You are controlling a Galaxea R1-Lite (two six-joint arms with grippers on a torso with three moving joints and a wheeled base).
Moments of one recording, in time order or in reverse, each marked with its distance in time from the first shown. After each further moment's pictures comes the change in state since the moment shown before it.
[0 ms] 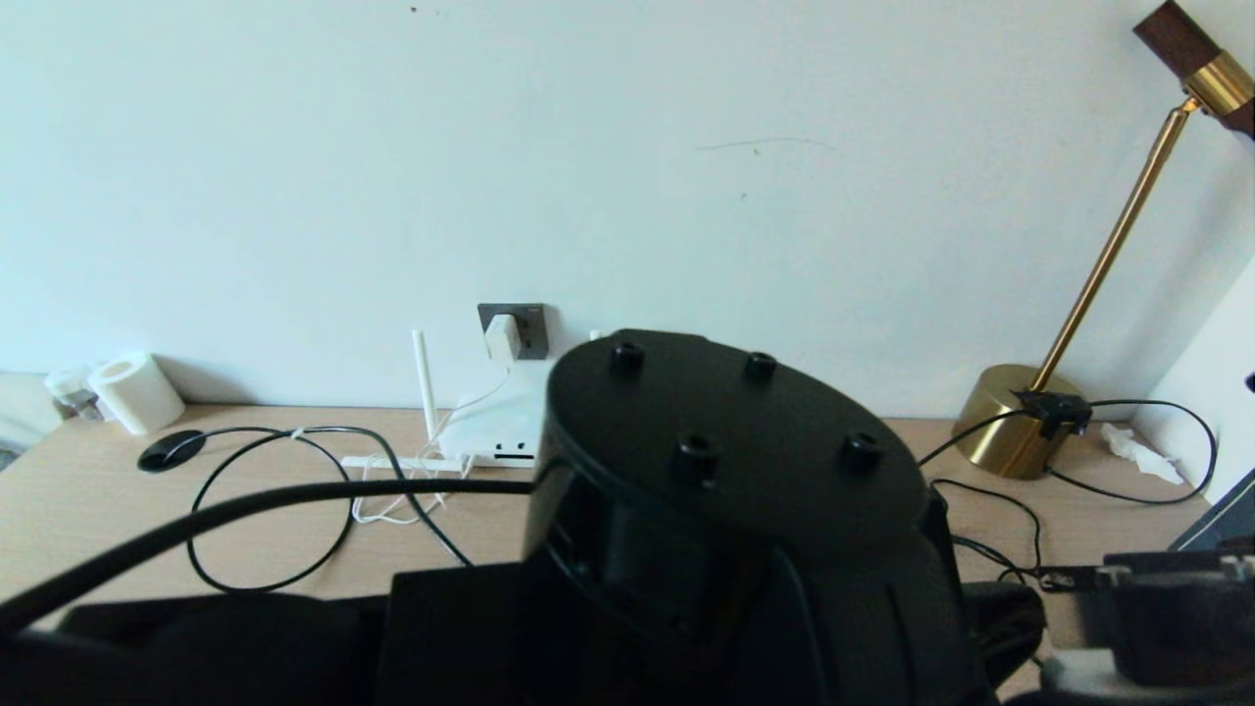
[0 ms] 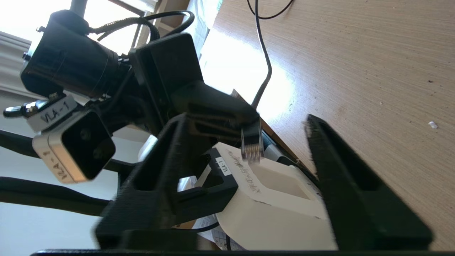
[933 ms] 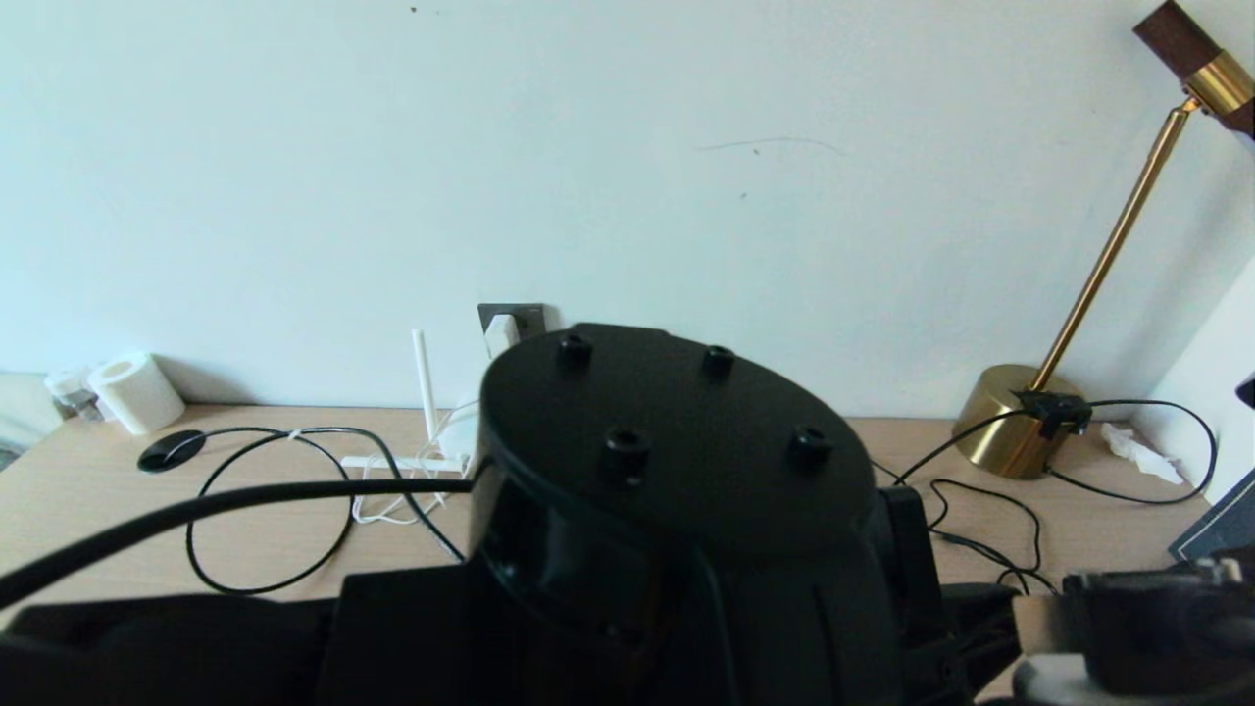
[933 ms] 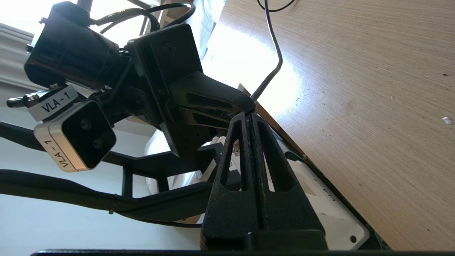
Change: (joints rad) left arm 0.005 -0.026 0.023 -0.001 0.000 0.000; right arm 0.038 0.005 0.010 -0.002 0.006 0.007
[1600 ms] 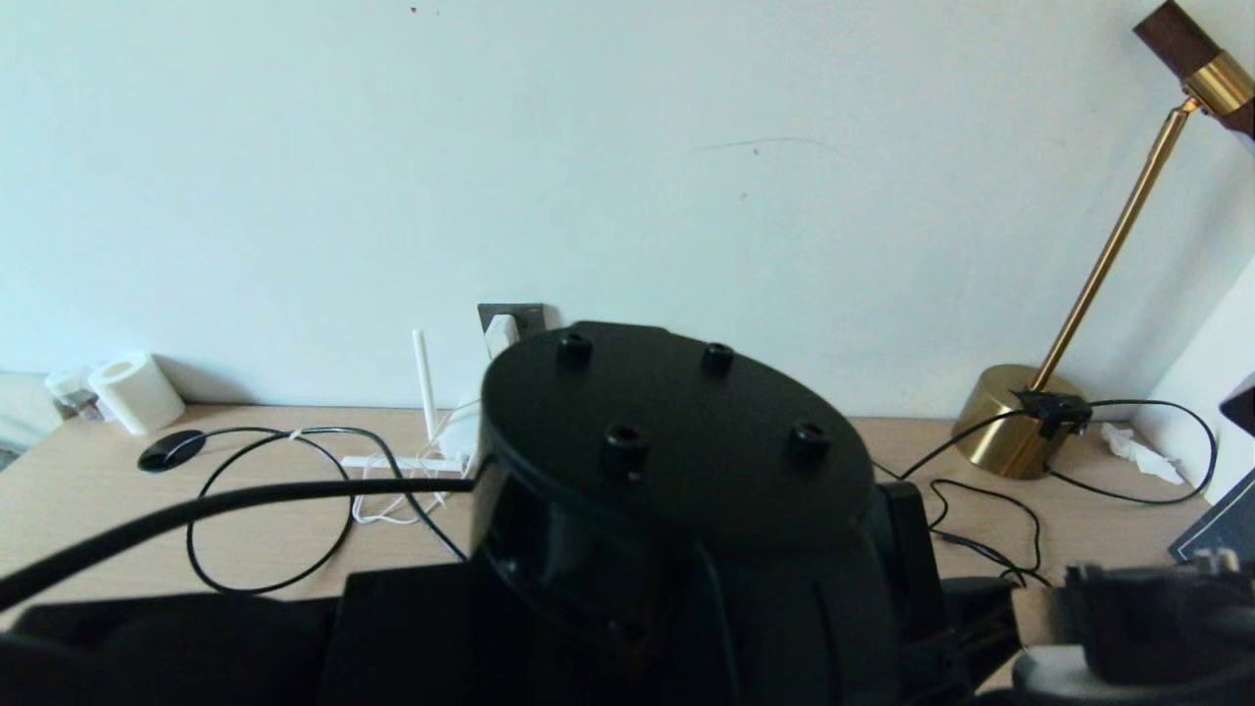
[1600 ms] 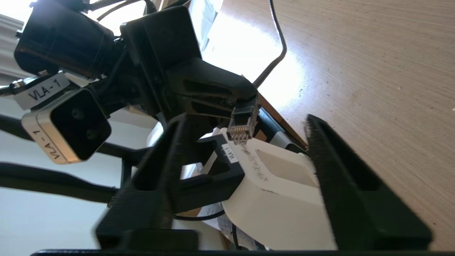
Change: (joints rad) left arm 0.000 0.002 0.001 -0.006 0.001 0.000; right arm 0.017 0.000 0.013 0.002 0.002 -0.003
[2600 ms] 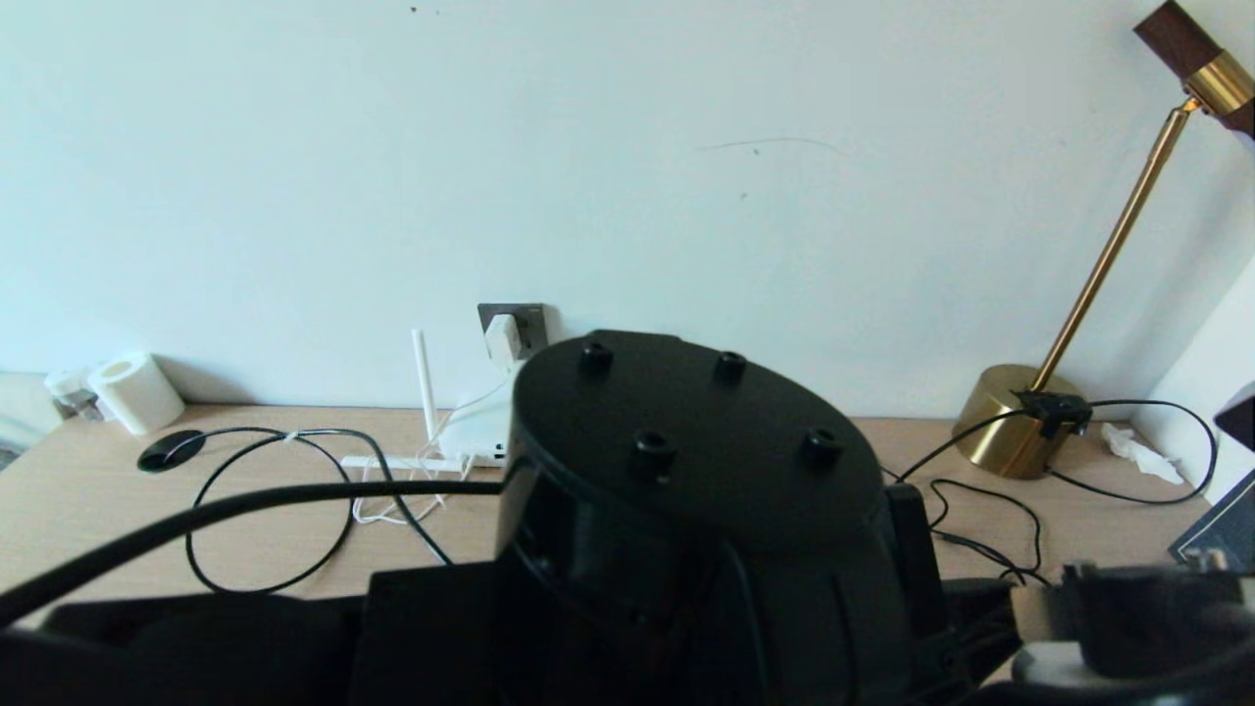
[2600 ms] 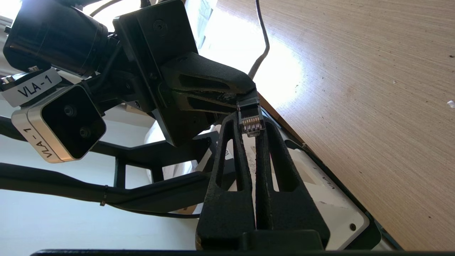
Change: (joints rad) left arm -0.003 0.015 -0.003 -0.001 -0.005 0.000; right arm 0.005 -0.001 0.015 0.001 -0.003 -0.007
